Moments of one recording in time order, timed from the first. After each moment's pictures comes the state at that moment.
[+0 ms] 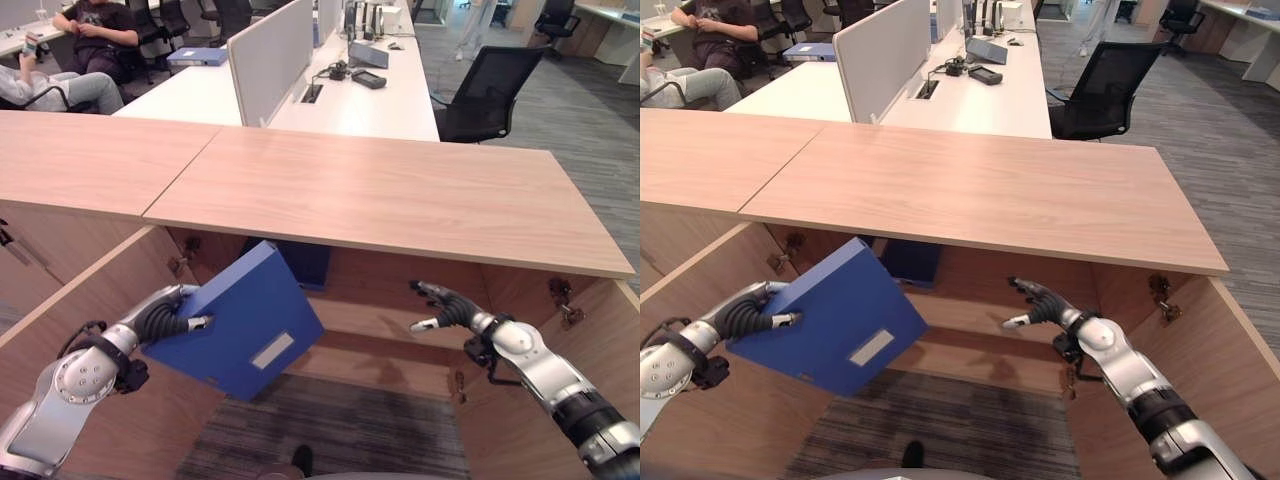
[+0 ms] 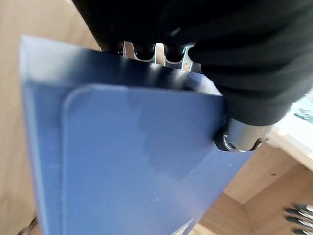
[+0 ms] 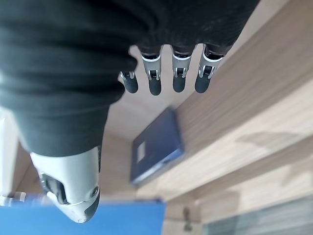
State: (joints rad) left arm 0.22 0.99 0.04 -0.18 0.06 -0.07 -0.23; right arm -0.27 -0.72 0.44 0.26 0.17 0.01 0.30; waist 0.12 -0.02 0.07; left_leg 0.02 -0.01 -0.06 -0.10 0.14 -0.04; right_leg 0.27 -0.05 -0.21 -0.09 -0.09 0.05
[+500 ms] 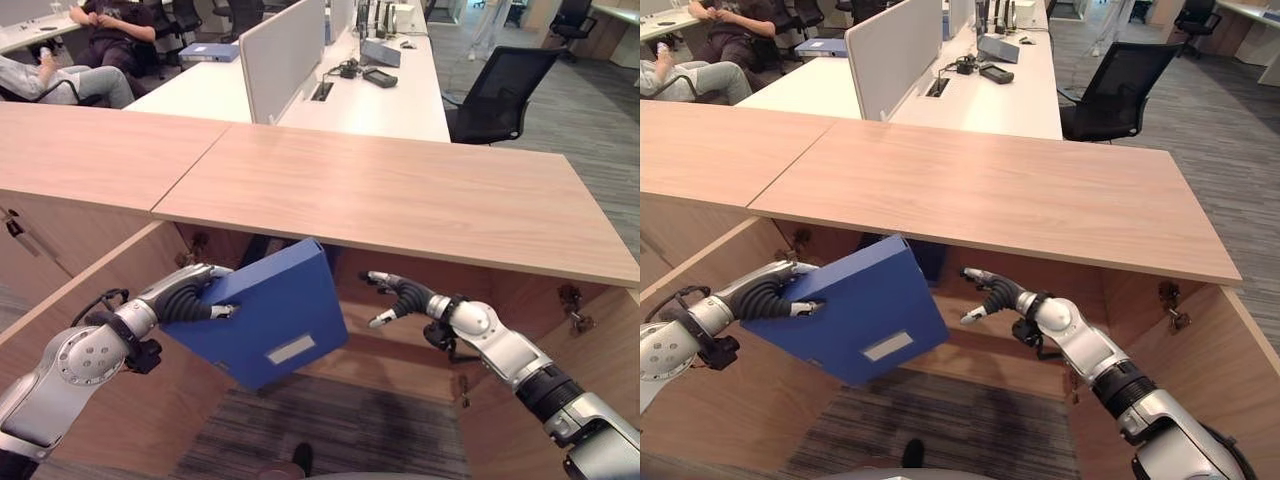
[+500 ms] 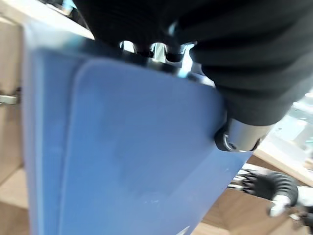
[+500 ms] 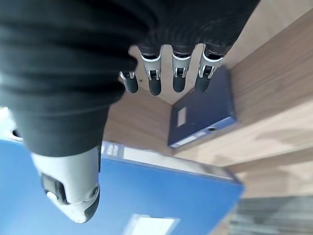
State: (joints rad) left arm 0.15 1.09 -0.02 -0.32 -0.01 -0.13 -0.26; right arm -0.39 -0.63 0.56 0.25 0.17 0.00 0.33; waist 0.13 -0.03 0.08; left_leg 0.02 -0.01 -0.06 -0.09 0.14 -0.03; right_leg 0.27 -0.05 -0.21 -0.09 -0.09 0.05
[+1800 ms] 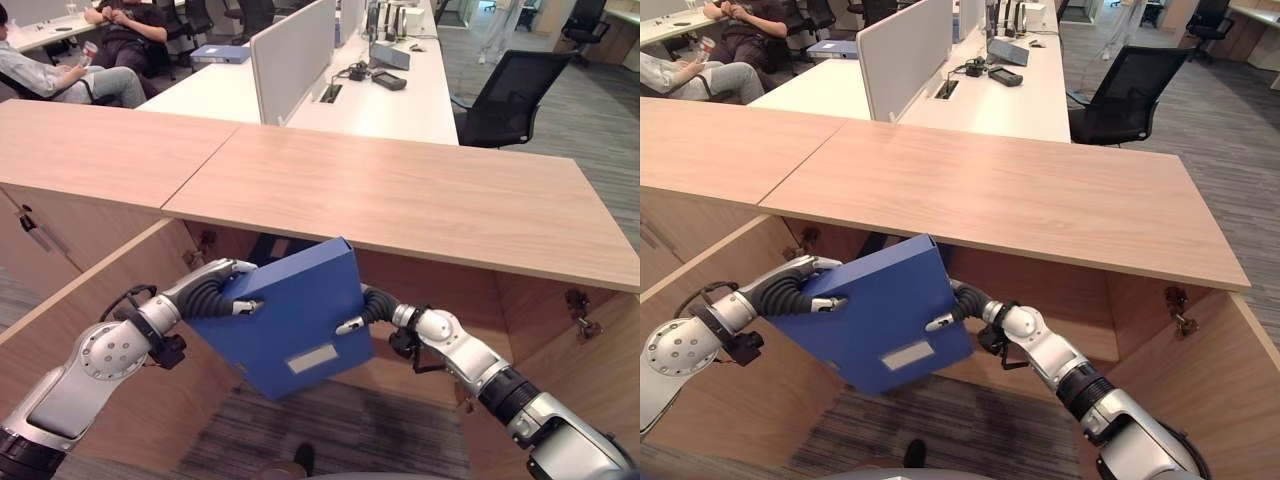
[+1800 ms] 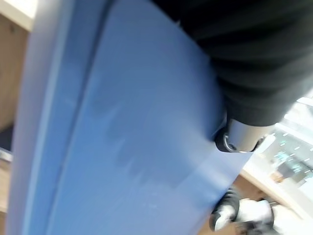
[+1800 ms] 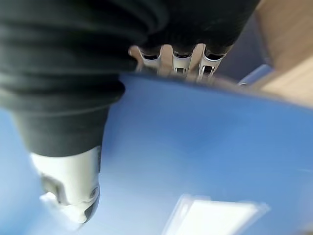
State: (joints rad) left arm 0.07 0.99 -0.12 -0.32 -0.07 -0.11 -0.27; right arm -0.41 -0.42 0.63 0.40 0.26 0.00 0.31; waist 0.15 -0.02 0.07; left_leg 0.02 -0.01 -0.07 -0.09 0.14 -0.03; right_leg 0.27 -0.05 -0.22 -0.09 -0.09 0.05
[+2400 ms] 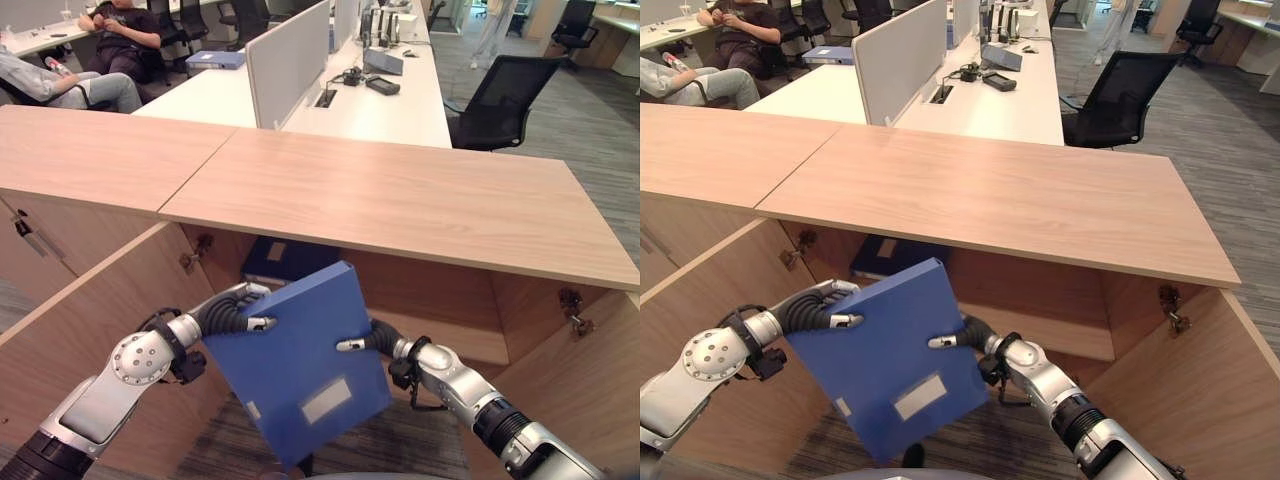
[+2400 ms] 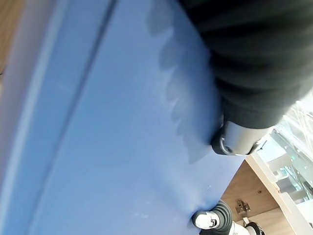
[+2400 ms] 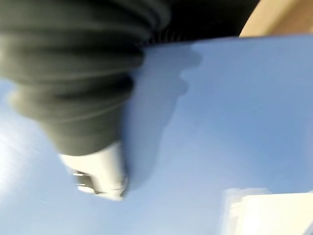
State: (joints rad) left arm 0.05 0.91 -0.24 -0.24 -0.17 0.01 -0.30; right arm -0.28 -0.38 0.64 0.46 0.57 0.04 0.34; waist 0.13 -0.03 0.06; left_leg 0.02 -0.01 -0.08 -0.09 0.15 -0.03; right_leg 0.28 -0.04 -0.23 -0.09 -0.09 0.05
